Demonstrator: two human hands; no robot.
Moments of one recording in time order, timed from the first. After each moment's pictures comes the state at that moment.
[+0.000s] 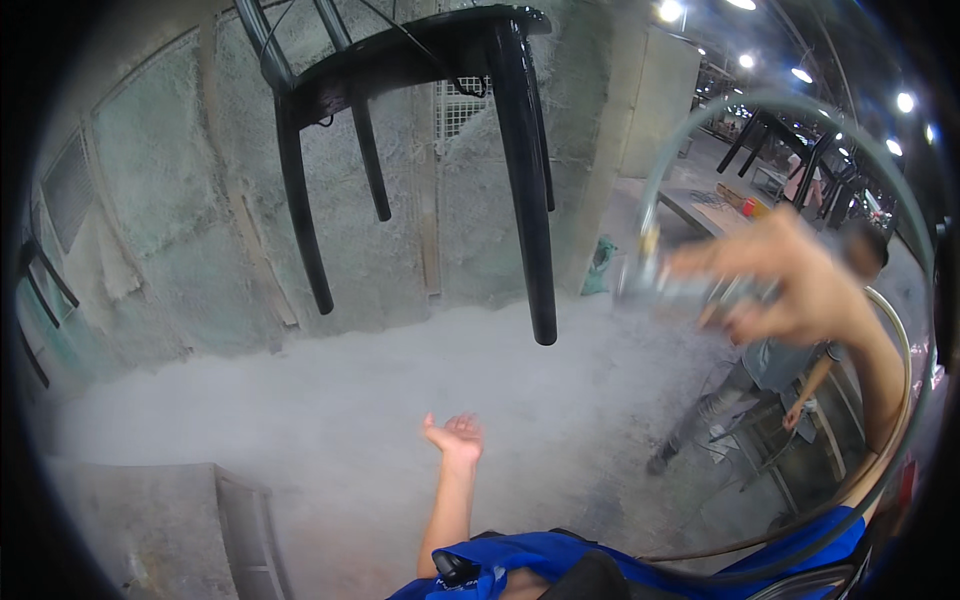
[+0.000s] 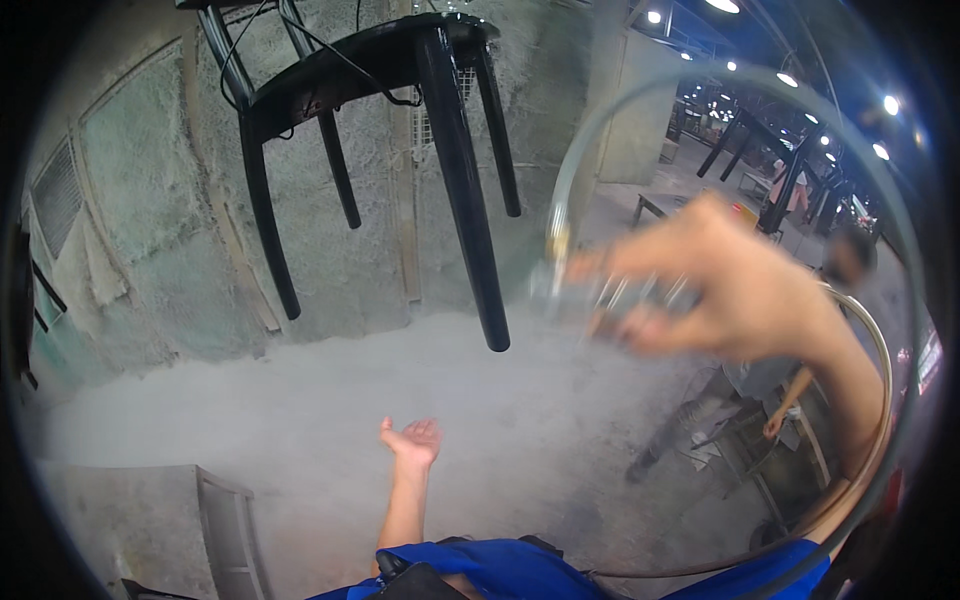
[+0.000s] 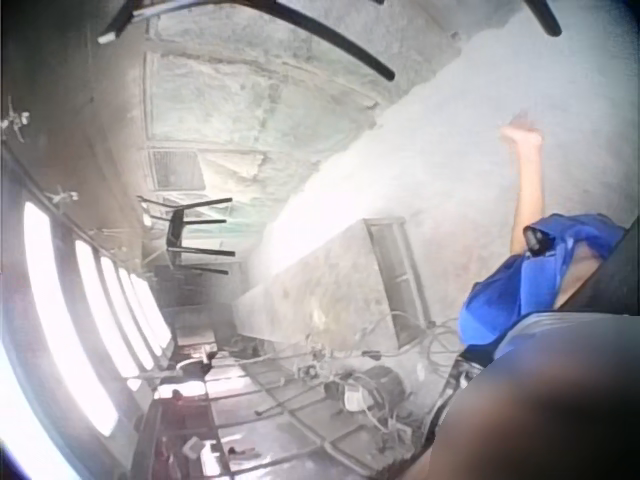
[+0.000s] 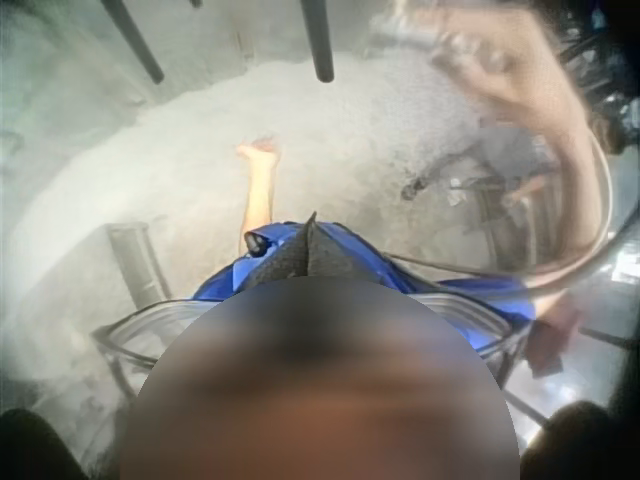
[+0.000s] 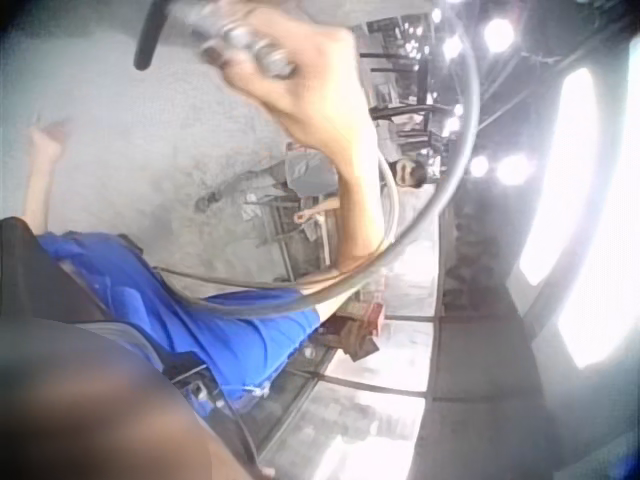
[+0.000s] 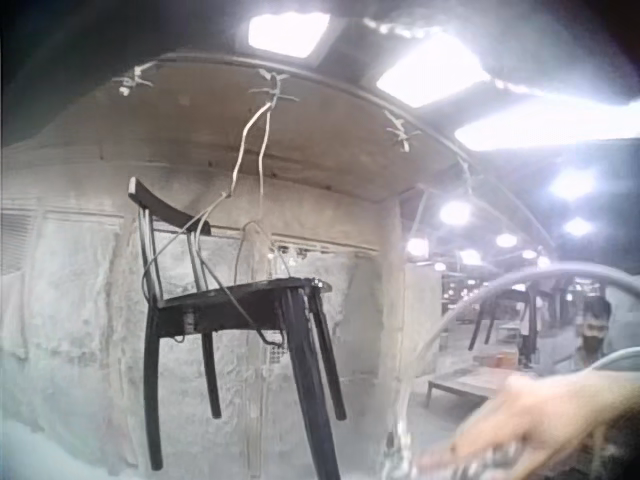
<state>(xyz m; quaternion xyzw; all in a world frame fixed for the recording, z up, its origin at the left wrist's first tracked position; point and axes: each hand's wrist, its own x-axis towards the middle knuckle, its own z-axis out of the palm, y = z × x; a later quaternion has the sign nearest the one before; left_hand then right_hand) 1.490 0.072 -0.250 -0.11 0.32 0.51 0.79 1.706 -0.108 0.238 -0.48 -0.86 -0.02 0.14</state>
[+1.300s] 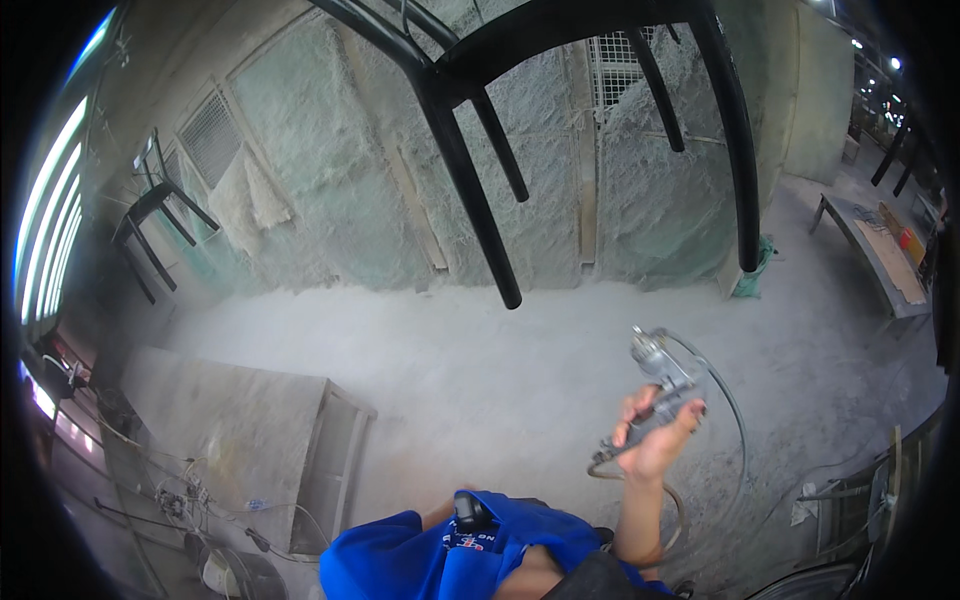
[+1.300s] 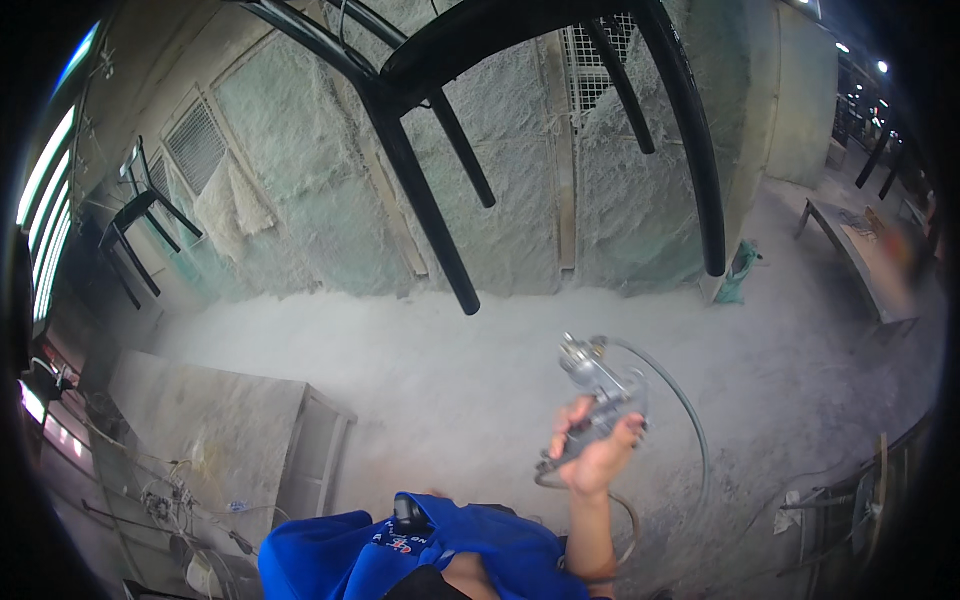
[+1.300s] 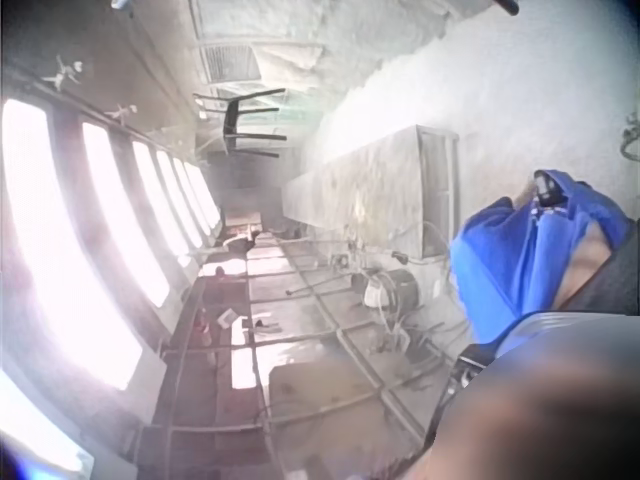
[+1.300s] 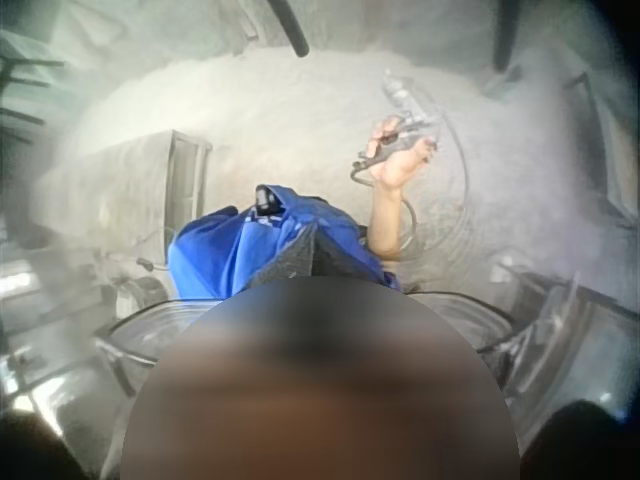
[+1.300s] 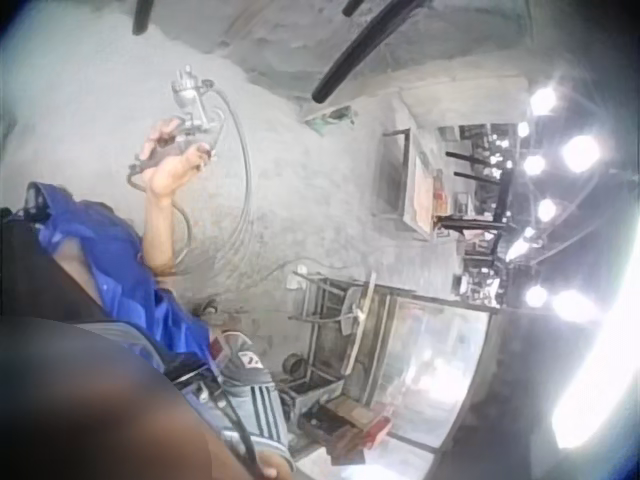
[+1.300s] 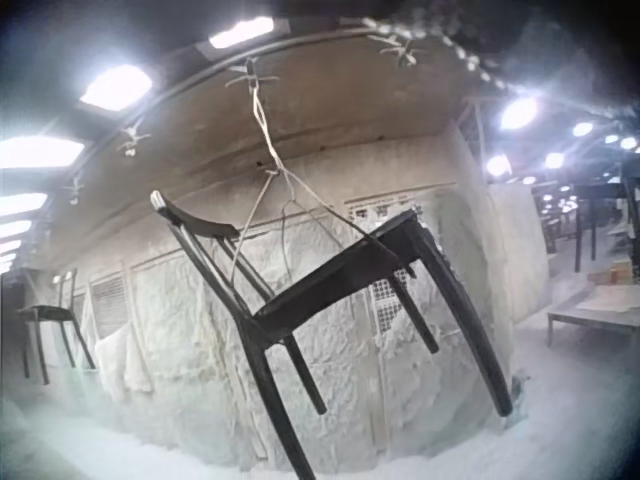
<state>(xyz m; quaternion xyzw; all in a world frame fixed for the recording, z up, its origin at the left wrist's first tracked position) 1.276 -0.056 -0.535 0.51 0.69 0.02 0.51 1.657 -0.036 -0.080 -0.20 -0.24 0.49 0.81</state>
